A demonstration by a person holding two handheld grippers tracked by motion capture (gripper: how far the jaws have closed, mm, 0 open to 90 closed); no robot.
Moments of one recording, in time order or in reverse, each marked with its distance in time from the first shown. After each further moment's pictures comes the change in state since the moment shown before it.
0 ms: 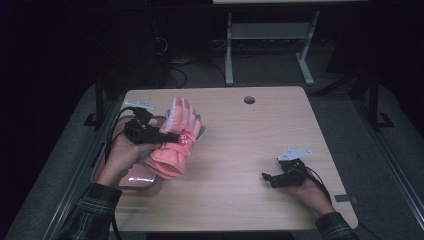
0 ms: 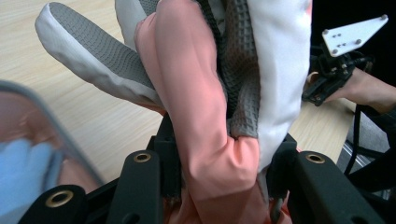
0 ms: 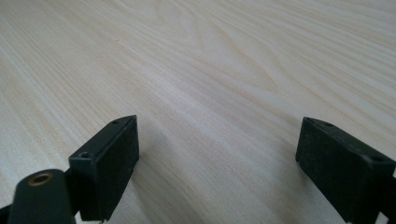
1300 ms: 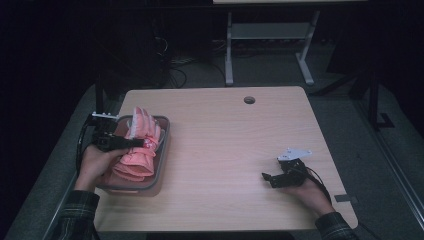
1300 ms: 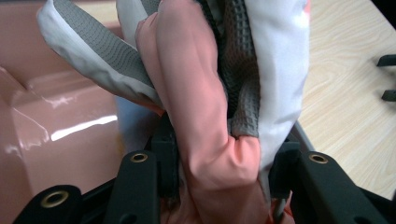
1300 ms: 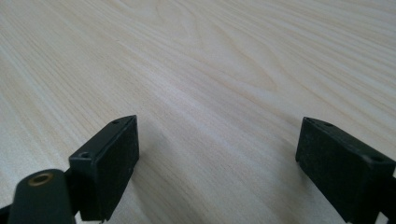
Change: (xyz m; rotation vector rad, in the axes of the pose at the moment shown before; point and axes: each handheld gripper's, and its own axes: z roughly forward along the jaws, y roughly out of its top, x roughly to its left) left arm 0.087 -0.065 -0.028 0.017 0.207 -0.189; right arm 0.000 0.000 0.000 0.000 0.000 0.000
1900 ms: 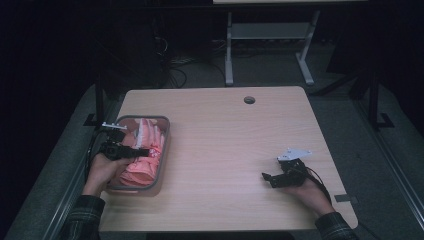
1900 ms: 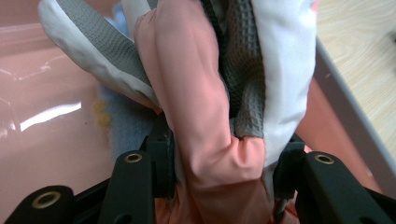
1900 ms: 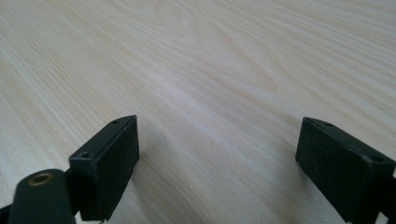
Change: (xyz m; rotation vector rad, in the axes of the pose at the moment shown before) left arm 0.011 -0.023 0.032 0.057 -0.026 -0.008; right arm 0.000 0.000 0.000 0.000 -0.001 -0.002
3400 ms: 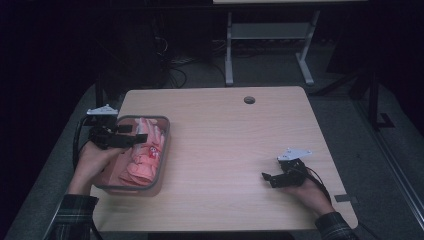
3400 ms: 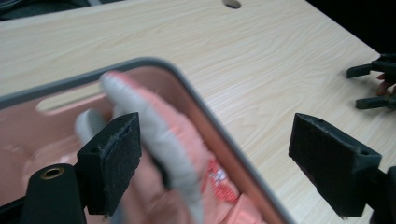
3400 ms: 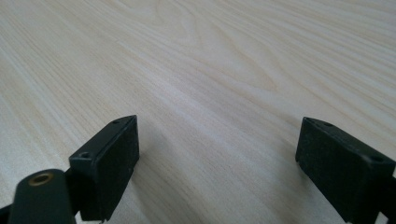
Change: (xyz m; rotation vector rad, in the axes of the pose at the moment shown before) left arm -0.060 0.037 -0.060 -0.207 0.035 0.196; right arm 0.000 0.000 0.000 0.002 0.000 0.003
